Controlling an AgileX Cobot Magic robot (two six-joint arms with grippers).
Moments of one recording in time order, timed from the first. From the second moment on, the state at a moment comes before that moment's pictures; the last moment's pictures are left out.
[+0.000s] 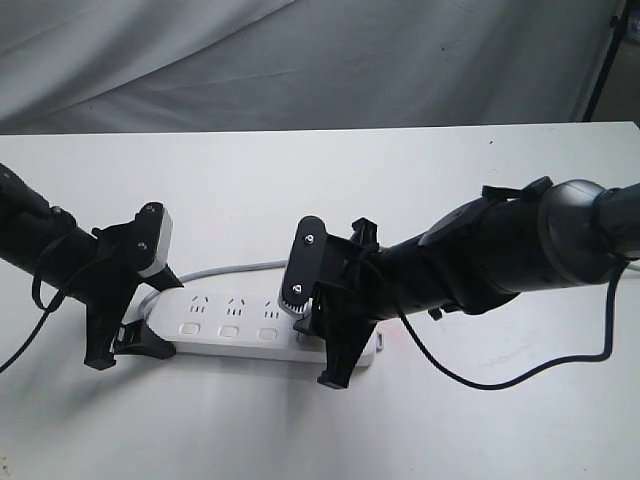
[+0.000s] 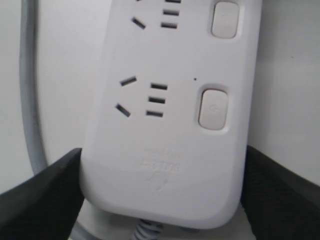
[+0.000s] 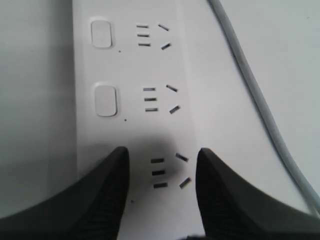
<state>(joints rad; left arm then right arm) -0.23 1.97 -0.99 -0.84 0.72 2.08 0.49 1.94 -0.96 1.40 0.23 -2.13</state>
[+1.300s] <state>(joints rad) -0.23 1.97 -0.99 -0.84 0.72 2.08 0.43 1.74 -0.82 1.40 0.22 -2.13</state>
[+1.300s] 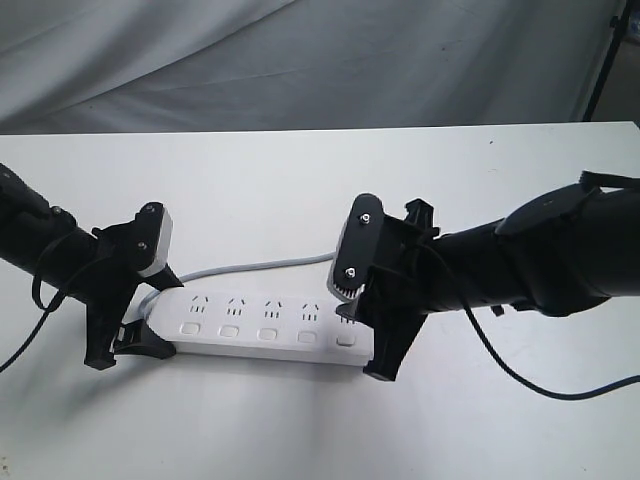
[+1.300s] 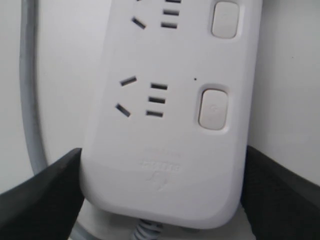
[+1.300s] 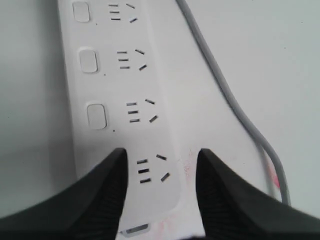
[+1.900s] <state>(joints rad) -0.23 1.97 -0.99 -0.84 0.72 2.08 0.43 1.79 -0.82 1.43 0.23 -2.13</state>
